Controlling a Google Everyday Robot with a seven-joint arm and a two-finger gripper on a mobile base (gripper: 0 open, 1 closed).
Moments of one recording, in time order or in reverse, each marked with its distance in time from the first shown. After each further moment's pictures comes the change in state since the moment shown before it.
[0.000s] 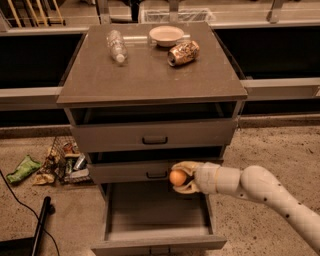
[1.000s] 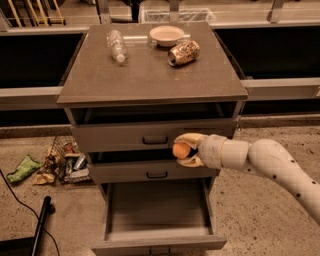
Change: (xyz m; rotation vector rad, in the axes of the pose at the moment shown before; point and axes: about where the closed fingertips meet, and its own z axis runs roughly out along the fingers) arm -0.024 -0.102 -0.032 0.066 0.065 -0.202
